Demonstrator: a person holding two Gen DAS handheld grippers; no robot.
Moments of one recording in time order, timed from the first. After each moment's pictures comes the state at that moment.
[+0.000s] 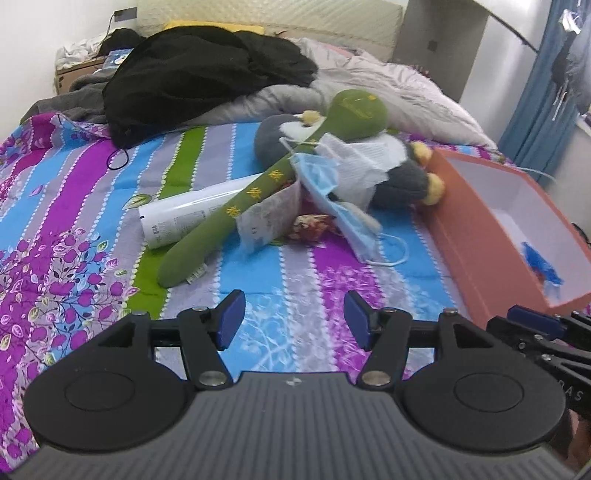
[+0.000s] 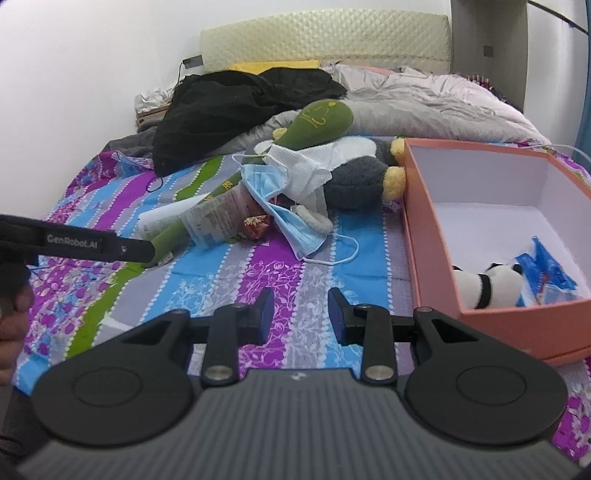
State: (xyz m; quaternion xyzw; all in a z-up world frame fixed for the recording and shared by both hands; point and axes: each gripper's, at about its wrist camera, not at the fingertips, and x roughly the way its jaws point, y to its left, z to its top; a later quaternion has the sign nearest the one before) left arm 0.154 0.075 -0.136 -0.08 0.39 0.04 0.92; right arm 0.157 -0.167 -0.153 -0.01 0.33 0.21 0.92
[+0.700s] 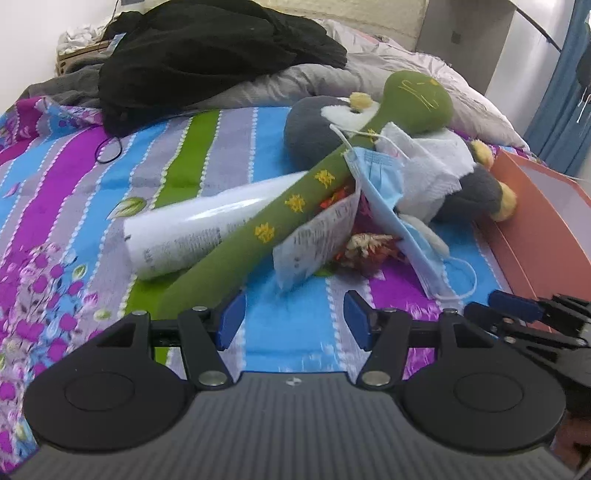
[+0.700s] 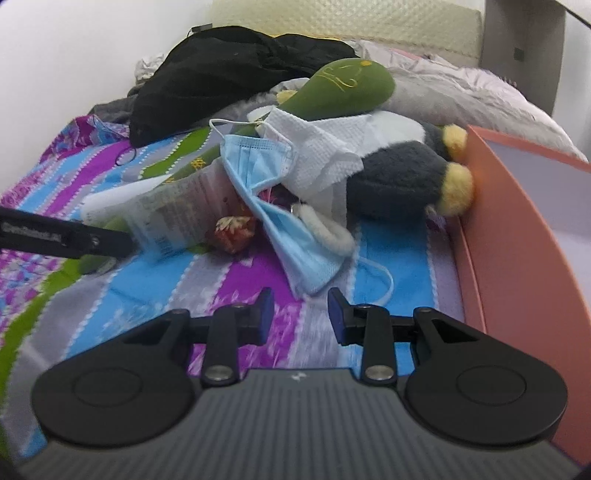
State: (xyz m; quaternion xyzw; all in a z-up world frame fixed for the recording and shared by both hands) left arm 0.251 0.123 -0.197 -0.09 0.40 0.05 0.91; right arm 0.274 -0.102 -0.221 -0.07 0.34 0.22 0.91
